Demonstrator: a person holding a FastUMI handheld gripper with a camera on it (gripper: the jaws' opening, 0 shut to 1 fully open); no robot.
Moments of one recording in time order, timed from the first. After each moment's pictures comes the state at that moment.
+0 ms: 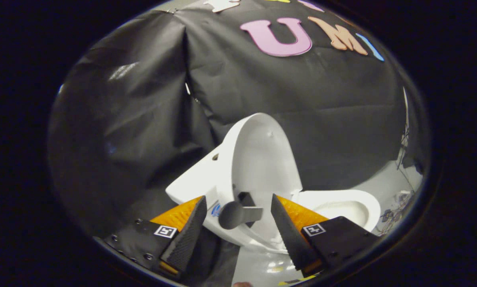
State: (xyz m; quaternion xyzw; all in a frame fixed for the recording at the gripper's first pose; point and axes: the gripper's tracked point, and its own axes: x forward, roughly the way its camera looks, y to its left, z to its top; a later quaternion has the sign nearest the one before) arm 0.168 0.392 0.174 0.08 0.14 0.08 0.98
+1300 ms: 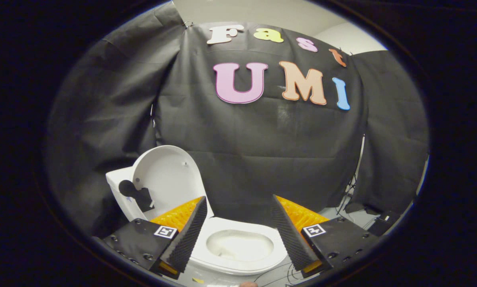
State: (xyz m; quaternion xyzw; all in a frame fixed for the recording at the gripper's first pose) arm 0.090 0.177 0.209 -0.05 -0.01 -0.05 1.00
